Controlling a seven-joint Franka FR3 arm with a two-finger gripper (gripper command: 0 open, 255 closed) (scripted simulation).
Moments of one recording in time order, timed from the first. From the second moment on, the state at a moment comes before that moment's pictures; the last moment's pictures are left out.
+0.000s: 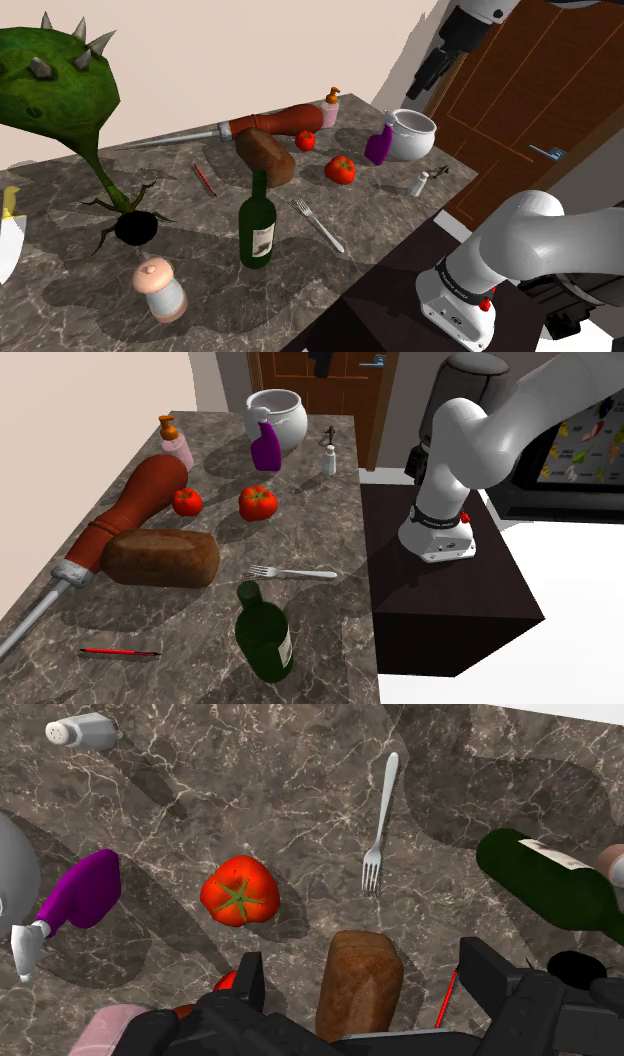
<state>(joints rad) 0.00 -0.83 0.02 -2.30 0.06 1.65 -0.15</state>
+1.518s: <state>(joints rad) 0.06 -0.44 0.51 -2.22 0.18 1.94 0.34</state>
